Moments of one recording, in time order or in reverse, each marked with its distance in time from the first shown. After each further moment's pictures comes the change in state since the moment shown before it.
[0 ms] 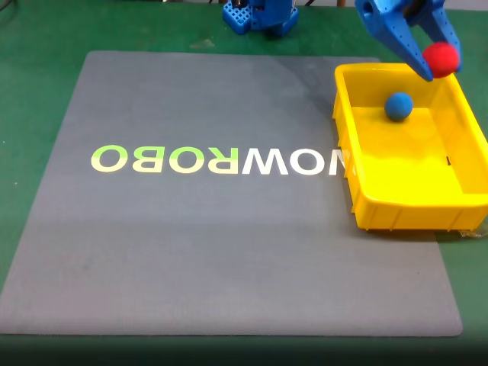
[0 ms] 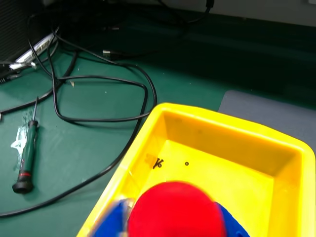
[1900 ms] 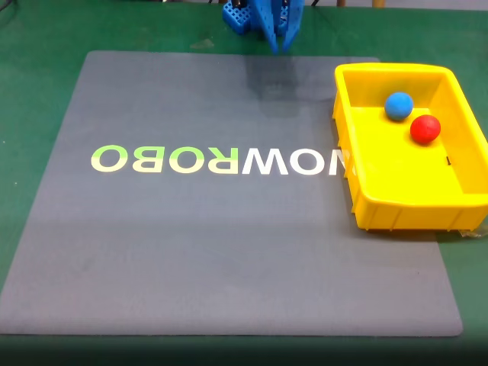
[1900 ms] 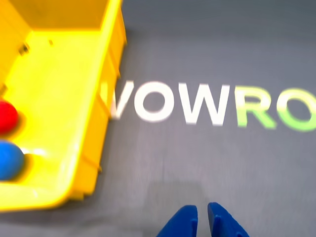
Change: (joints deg) arm 23.2 73.4 50.1 38.0 -4.3
